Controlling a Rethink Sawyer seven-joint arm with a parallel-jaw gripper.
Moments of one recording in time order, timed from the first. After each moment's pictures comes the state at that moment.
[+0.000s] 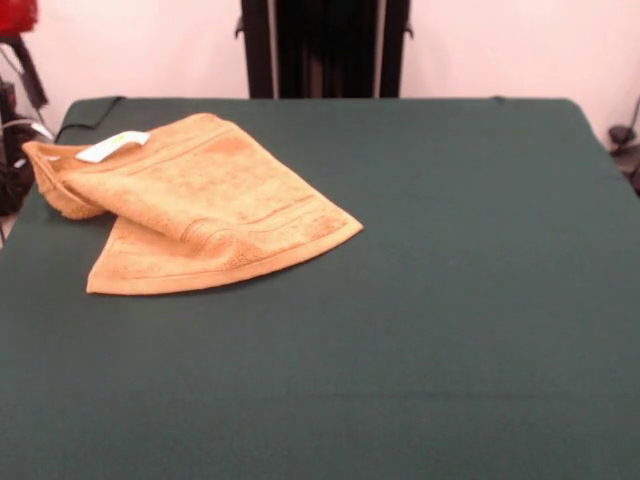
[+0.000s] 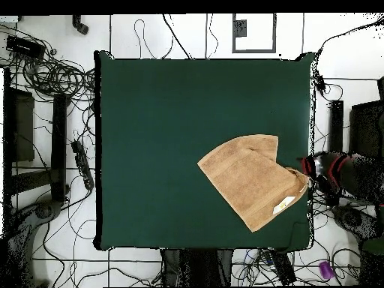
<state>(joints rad) -1.17 -0.69 0.80 1.62 -0.59 0.89 1.35</state>
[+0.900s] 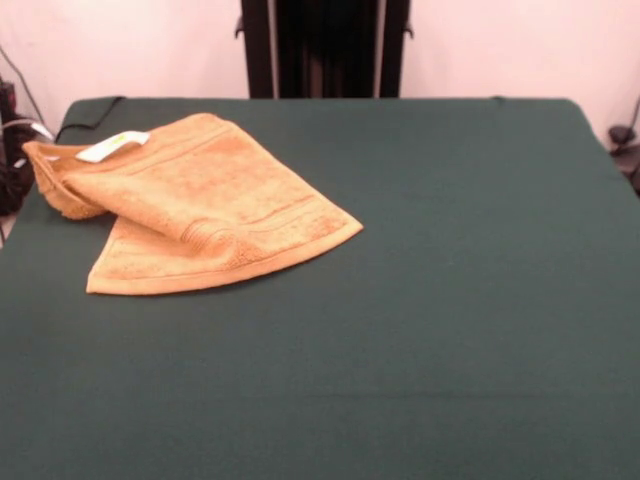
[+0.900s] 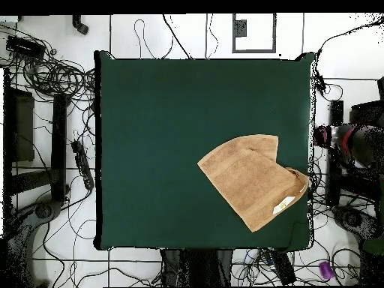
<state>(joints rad) -1.02 -0.60 0.61 1.33 -0.53 0.83 1.36</state>
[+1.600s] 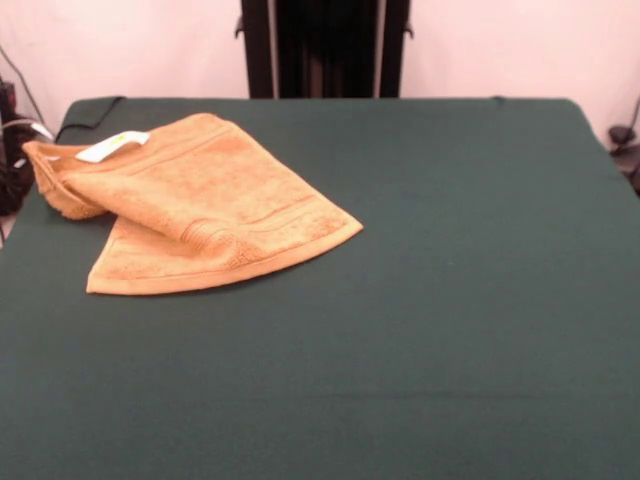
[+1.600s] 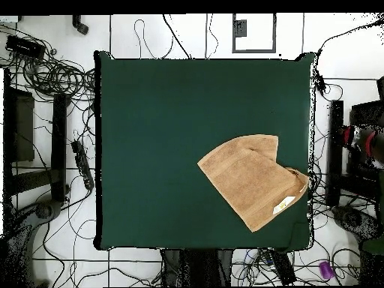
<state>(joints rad) -1.00 -0.52 0.50 1.19 -0.46 0.83 1.36</state>
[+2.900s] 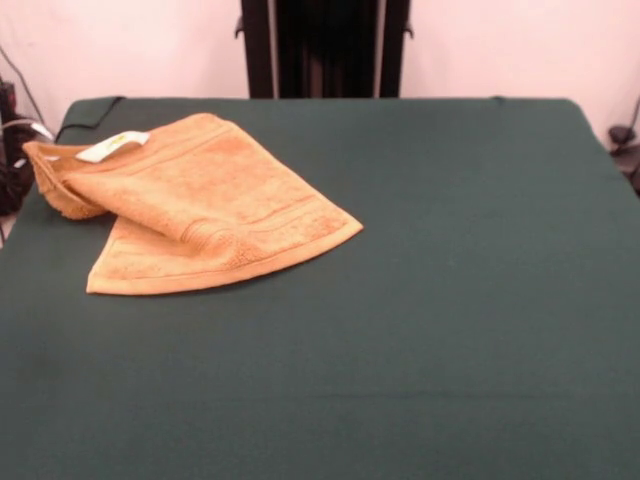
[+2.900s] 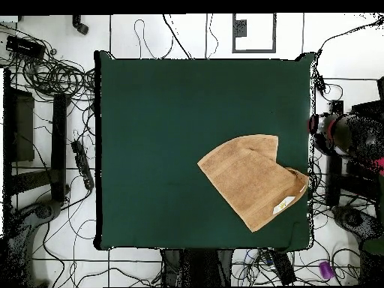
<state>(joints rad) -0.84 -0.48 0.37 1.21 -0.35 0.71 1.36</state>
